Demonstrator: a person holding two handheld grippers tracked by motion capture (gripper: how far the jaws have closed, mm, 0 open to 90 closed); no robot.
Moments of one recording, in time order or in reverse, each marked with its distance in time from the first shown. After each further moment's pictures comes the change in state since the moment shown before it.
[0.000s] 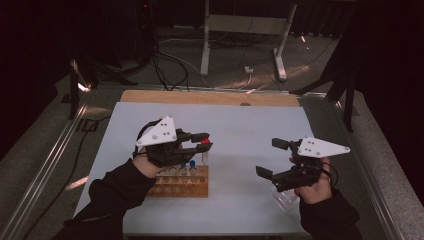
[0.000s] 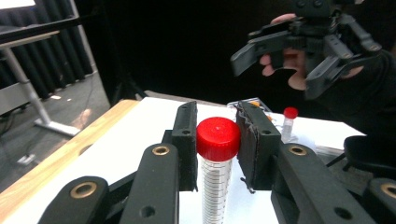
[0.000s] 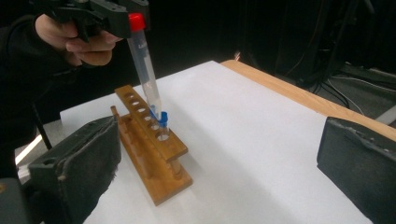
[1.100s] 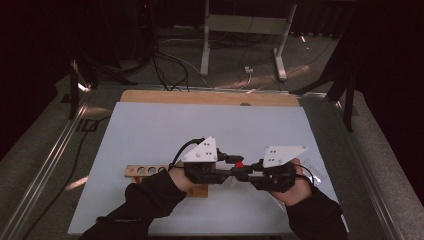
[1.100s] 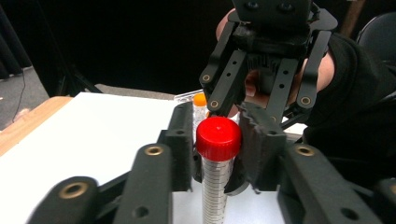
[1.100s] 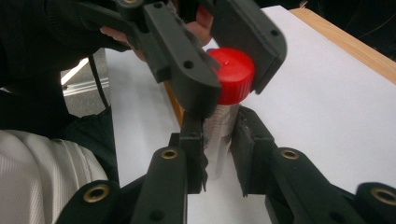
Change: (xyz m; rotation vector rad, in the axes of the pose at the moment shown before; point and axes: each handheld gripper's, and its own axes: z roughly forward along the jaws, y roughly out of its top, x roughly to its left) left arm -0.043 -0.013 0.078 0.036 -0.199 0.009; right arm 0.024 -0.004 0.047 0.249 0.206 -0.151
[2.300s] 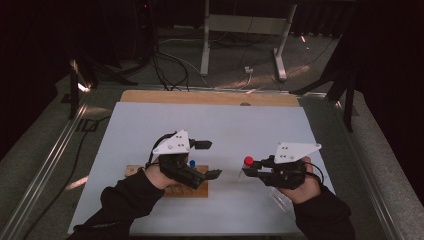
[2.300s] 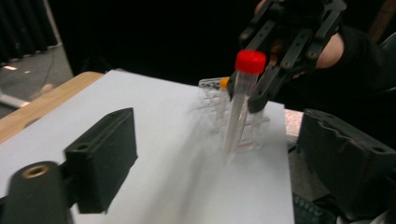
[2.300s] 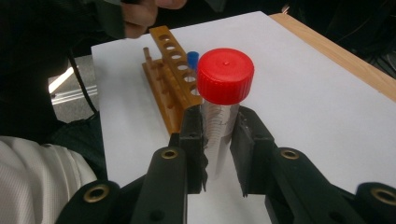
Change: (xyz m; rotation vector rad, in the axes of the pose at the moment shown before) left arm 0.015 -0.012 -0.046 0.011 0.070 -0.103; right arm -0.009 -0.004 -0.019 -0.027 -0.048 0.022
